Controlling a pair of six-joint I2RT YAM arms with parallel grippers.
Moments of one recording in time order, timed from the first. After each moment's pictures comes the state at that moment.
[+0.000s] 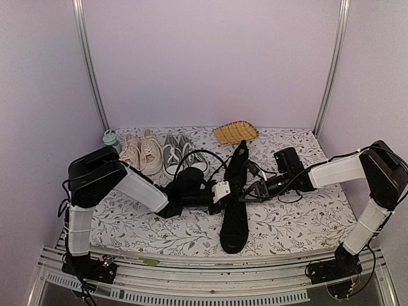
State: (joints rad) left arm -0.97 2.12 1.03 0.76 0.27 0.47; right arm 0.55 1.70 0.80 0.10 -0.93 0.33
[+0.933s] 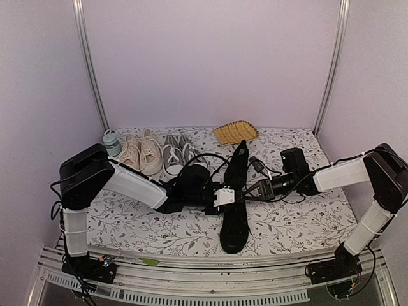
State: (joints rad) left arm -1.00 2.04 1.07 0.49 0.19 0.73; right arm 0.51 1.63 0.70 0.27 -1.00 0.31
